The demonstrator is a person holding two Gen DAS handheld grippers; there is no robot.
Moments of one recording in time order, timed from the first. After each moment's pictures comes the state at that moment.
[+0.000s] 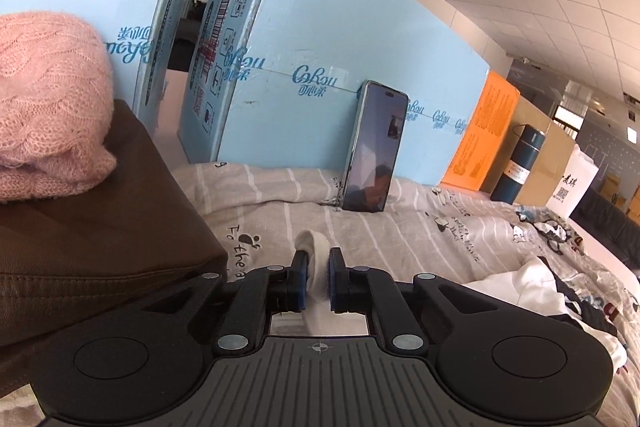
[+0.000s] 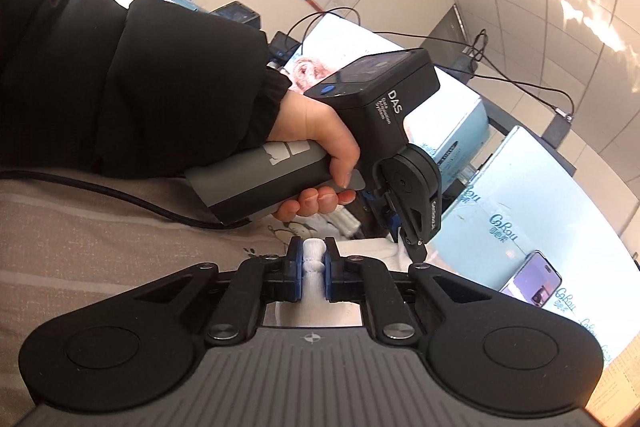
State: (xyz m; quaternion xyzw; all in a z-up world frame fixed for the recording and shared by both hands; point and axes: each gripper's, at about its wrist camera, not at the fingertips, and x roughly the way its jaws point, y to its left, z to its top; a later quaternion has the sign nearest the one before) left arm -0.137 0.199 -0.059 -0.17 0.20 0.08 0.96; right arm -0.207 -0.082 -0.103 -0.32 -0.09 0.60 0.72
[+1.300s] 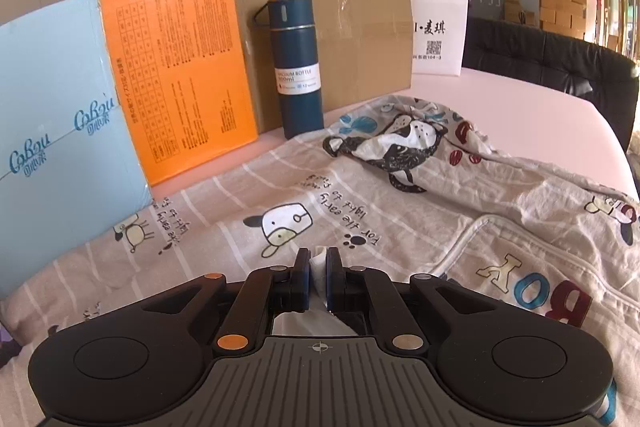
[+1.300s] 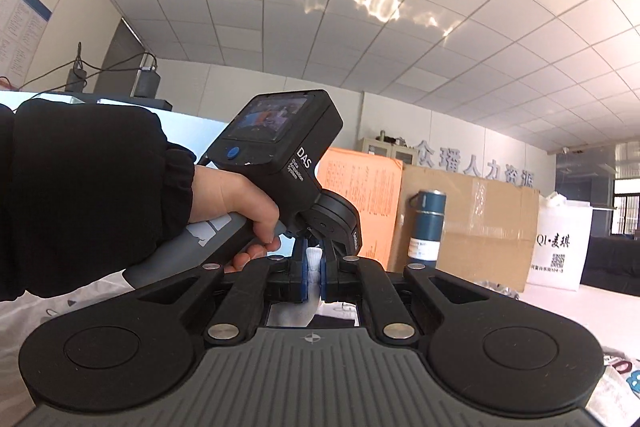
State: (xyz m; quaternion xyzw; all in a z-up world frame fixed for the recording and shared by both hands) left arm 0.118 -0.150 -0.057 0.08 0.30 -0.08 0.95; right arm -0.064 -0.330 -0.089 -0.06 -0.04 0.27 0.96
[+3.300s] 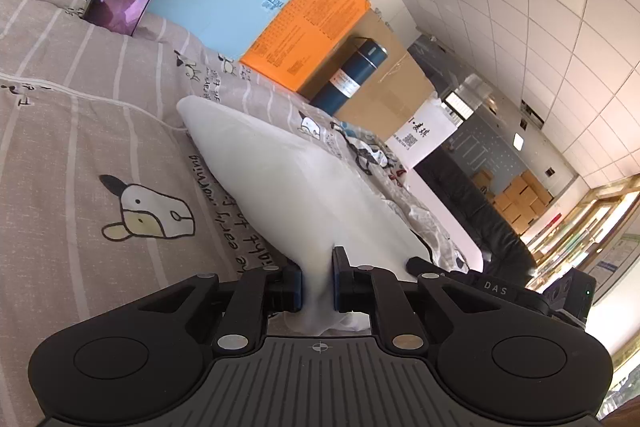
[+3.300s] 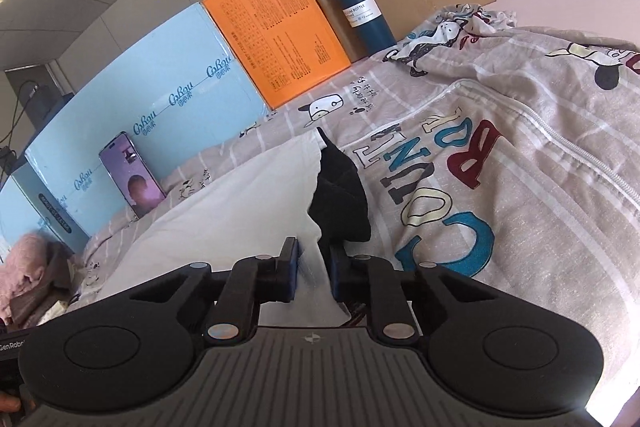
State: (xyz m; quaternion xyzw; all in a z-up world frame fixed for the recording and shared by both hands) left arm -0.138 -0.009 -0.098 -0.32 0.24 -0.13 0.91; right arm -0.008 -0.397 -0.105 0.19 0.31 0.27 0.89
